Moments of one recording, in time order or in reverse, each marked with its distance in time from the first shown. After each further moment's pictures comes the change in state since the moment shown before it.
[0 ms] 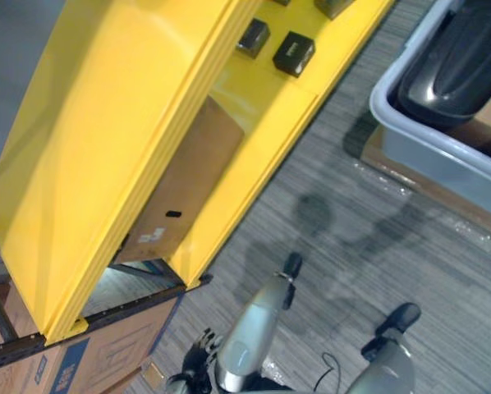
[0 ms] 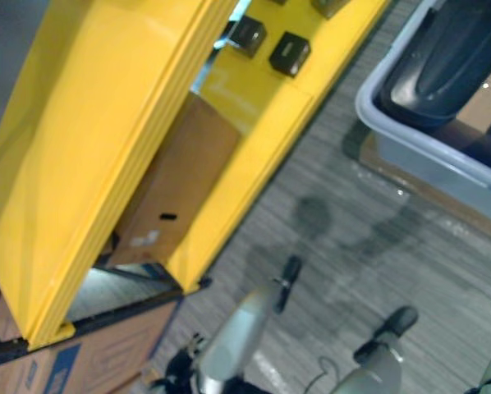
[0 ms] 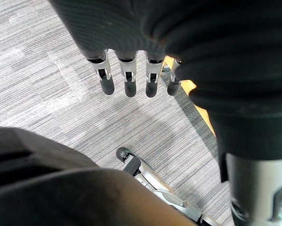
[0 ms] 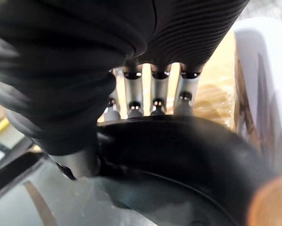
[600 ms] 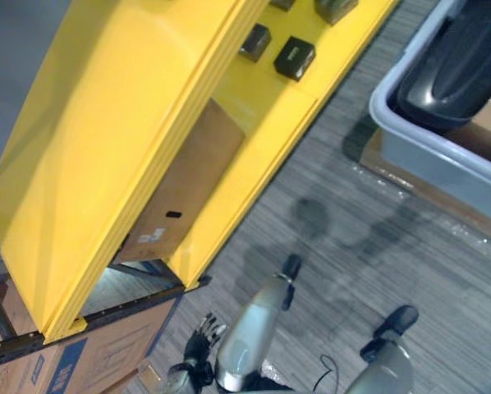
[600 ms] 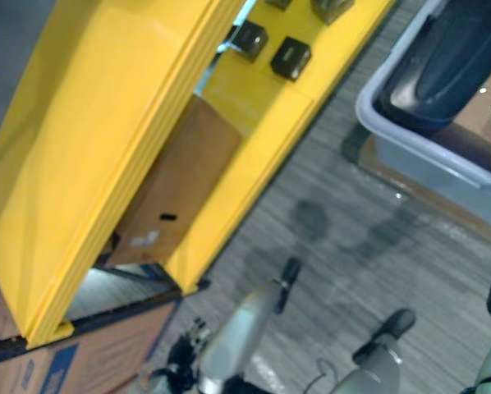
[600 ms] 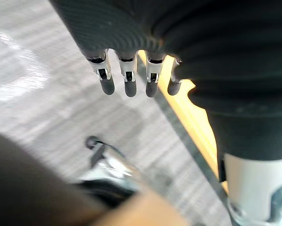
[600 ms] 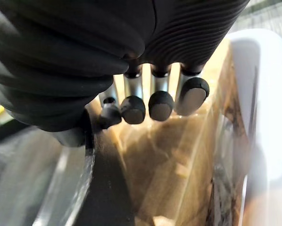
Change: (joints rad) left arm 0.000 0.016 -0.006 -0.174 -0.010 -0.070 0.043; right arm 0.001 0.065 0.036 -0.023 -0.042 0.040 0.009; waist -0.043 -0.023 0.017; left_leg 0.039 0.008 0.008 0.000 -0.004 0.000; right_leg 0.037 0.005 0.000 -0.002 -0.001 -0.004
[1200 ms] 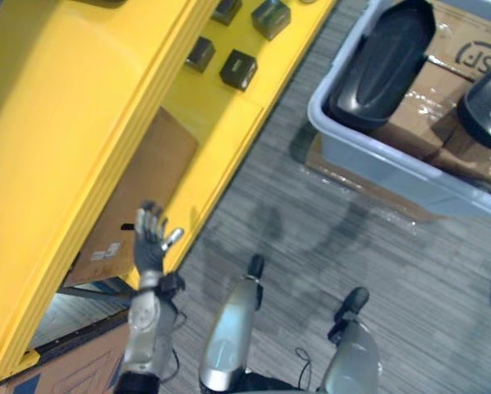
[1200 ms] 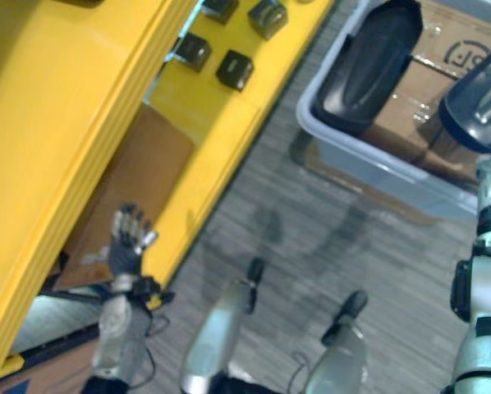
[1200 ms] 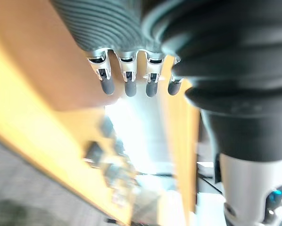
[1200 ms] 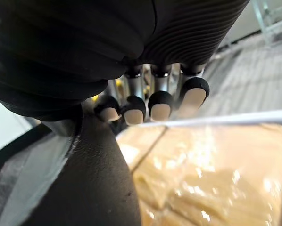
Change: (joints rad) left arm -0.130 0.147 0.244 -0.888 0.226 -0.023 0.333; right arm 0.035 0.160 -0.062 -0.226 -0.235 -0.011 -0.030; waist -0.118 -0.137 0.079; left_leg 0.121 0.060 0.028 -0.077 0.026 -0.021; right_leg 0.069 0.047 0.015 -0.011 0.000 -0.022
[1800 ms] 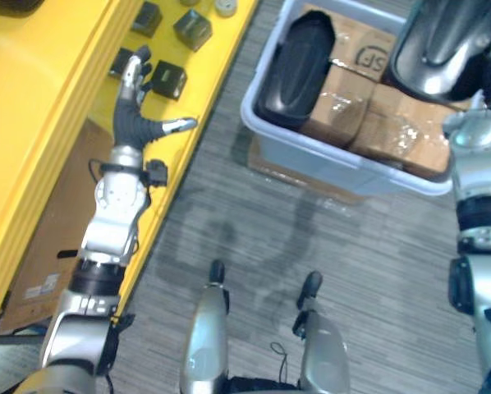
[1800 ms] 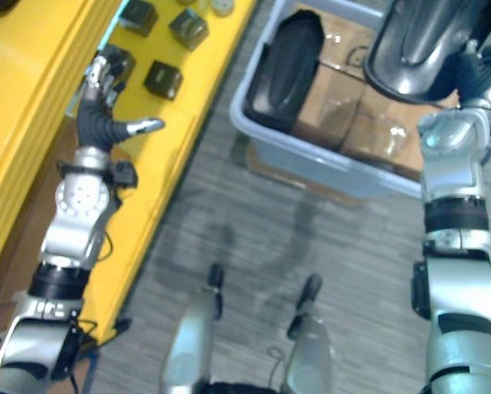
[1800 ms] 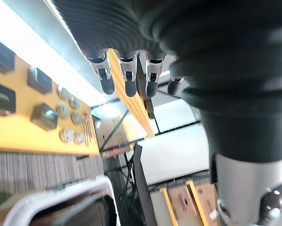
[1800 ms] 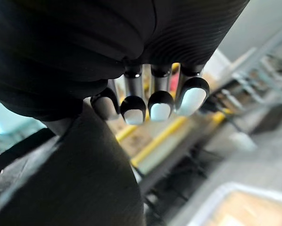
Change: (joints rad) left arm -0.698 0.297 -0.118 0.182 0.180 0.403 -0.040; right arm 0.032 0.183 -0.015 -0.381 -0.245 -0.233 0.005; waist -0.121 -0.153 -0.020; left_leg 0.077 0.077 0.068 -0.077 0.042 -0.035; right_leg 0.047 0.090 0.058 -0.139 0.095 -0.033
